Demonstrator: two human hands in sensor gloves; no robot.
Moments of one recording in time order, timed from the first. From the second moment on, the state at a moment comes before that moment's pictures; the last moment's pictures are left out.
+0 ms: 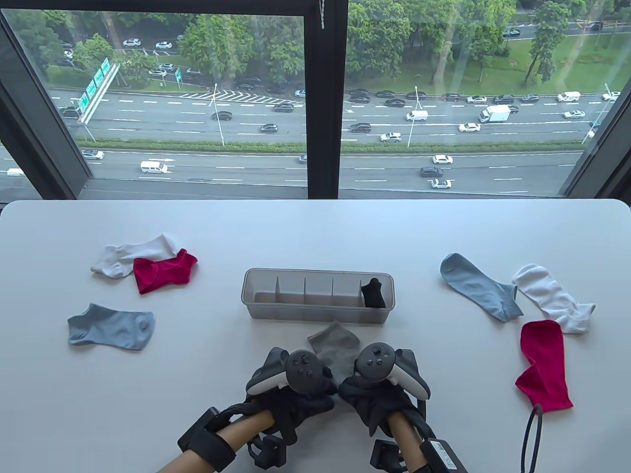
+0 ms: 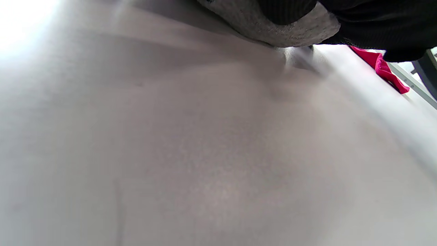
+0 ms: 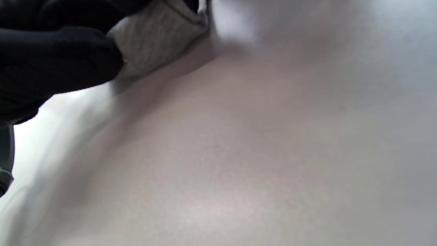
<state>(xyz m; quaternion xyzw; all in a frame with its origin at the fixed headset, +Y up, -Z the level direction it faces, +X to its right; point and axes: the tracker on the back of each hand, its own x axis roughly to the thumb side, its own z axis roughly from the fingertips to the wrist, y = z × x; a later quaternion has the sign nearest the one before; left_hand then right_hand) -0.087 -0.779 -0.297 -0.28 -0.27 0.17 0.91 0.091 -0.781 -0.290 0.08 0.32 0.90 0.27</state>
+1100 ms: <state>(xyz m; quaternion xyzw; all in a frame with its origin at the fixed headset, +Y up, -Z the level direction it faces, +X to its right) -0.077 -0.774 -0.291 -0.22 -0.23 0.12 0.94 0.096 -0.783 -0.291 0.10 0.32 0.90 0.28</state>
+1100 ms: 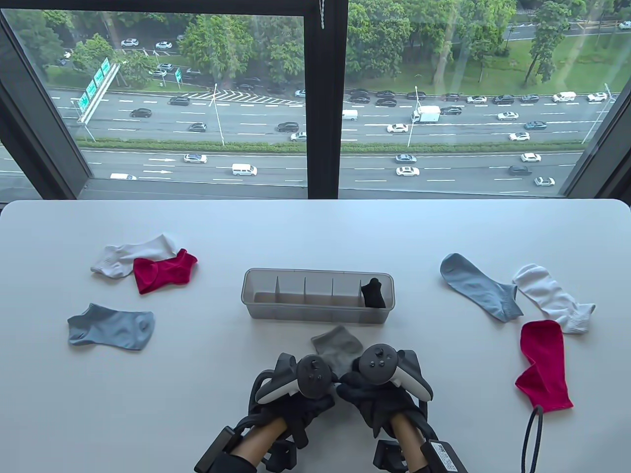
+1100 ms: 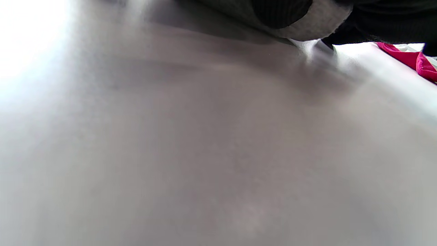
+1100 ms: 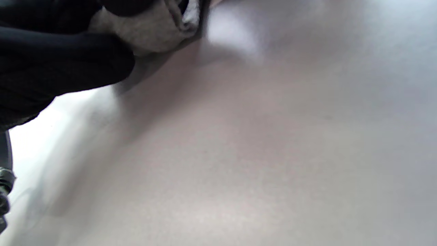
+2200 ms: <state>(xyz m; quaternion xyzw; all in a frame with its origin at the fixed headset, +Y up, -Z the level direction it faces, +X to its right) -0.086 -0.771 -0.296 -0.24 -0.23 0.19 0.93 0.104 -0.786 -0.288 0.11 0.30 0.89 0.33</state>
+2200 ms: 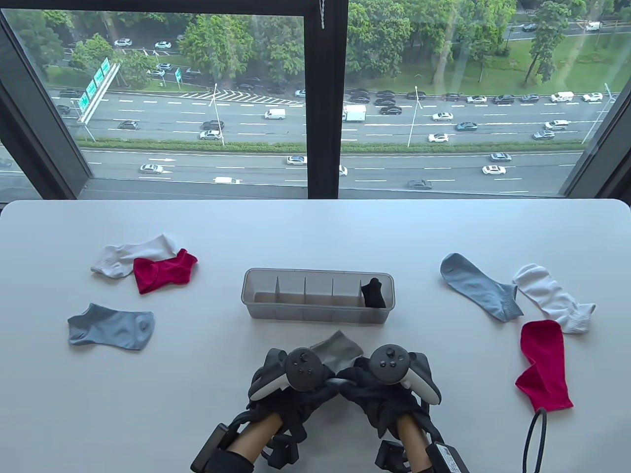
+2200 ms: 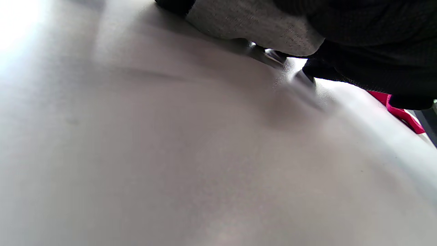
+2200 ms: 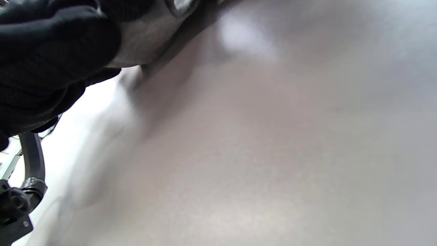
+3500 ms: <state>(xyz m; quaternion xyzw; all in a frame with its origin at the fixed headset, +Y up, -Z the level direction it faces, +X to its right) -0.086 -0.765 -0.291 -0.23 -0.23 0.15 0.93 0.088 -0.777 -0.286 0.13 0.27 0.89 0.33</state>
